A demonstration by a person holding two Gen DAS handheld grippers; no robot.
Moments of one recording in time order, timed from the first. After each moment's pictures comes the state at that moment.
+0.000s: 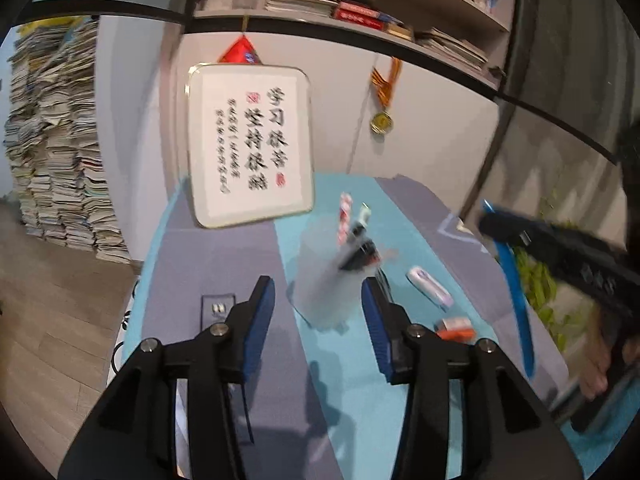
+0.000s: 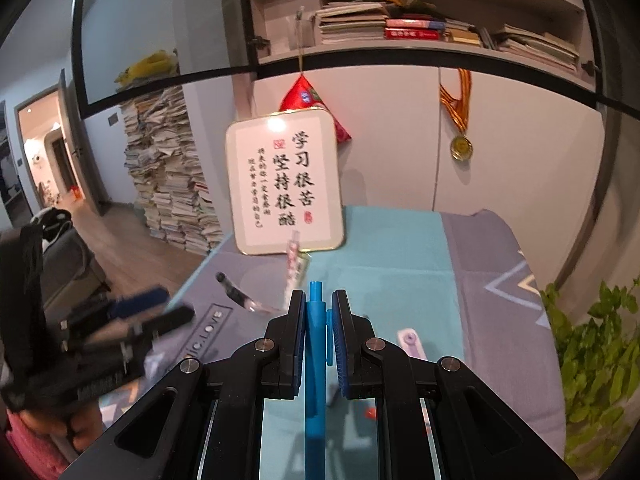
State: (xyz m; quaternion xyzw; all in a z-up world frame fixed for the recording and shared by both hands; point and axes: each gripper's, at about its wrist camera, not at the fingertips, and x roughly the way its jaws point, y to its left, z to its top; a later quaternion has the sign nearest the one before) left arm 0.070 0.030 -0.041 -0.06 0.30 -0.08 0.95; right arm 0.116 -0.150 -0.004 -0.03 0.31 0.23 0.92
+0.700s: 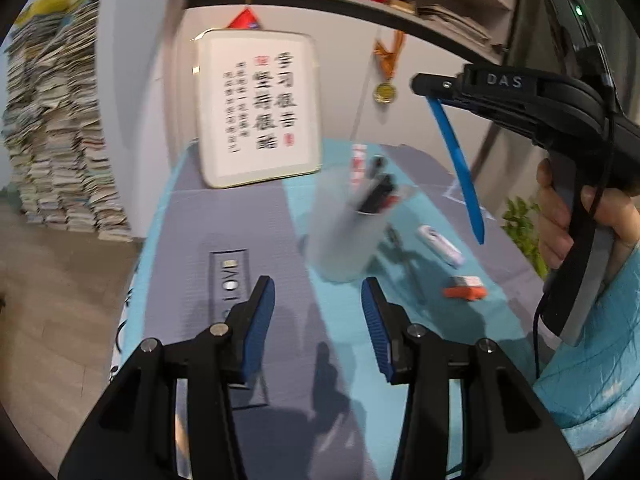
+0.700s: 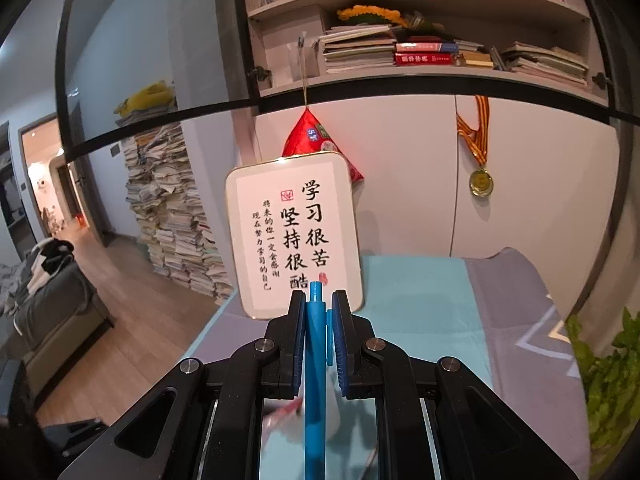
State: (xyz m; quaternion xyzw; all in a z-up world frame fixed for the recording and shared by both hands) left arm 0.062 0.048 -0.066 -0.07 0.34 -0.06 0.94; right arm 0.178 -0.110 0.006 0.01 0.26 0.23 0.94
